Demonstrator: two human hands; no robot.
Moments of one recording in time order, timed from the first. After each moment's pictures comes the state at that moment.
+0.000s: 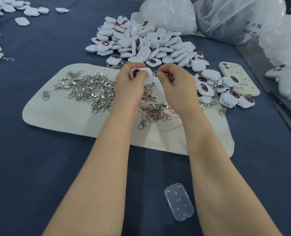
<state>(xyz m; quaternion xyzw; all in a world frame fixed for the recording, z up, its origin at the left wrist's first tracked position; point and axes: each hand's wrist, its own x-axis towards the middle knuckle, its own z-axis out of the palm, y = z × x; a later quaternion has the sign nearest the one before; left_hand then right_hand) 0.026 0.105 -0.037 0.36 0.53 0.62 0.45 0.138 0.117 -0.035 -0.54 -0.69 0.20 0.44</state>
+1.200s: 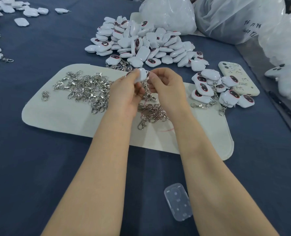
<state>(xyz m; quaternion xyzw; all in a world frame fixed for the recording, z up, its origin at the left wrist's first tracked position) 0.022 0.107 -0.037 0.14 0.44 0.66 0.60 0.118 0.115 -0.042 -0.50 -0.57 0.40 0.52</state>
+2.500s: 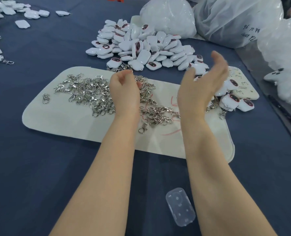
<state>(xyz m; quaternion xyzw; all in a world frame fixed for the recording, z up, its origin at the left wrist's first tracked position) 0.028 0.108 -0.041 0.24 0.54 0.69 0.42 0.139 0.115 -0.029 -0.61 -0.46 0.07 0.64</state>
